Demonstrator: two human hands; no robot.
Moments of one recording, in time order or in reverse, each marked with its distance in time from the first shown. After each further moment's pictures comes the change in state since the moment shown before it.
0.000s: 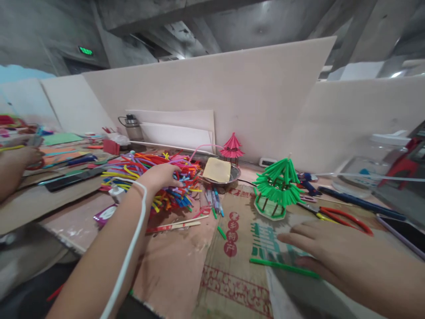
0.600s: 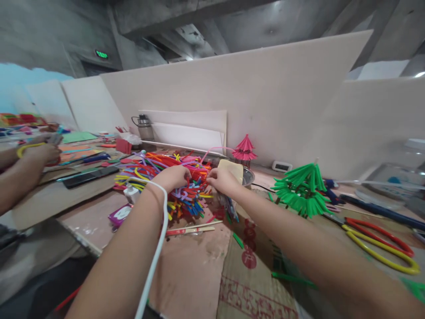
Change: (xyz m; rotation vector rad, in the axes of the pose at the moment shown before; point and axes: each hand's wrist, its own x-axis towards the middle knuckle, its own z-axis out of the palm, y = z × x) left_hand 0.000 -0.008 0.004 -0.054 -0.090 -0.035; right_hand 0.259 -0.046 0.124 0.488 -0.108 0.314
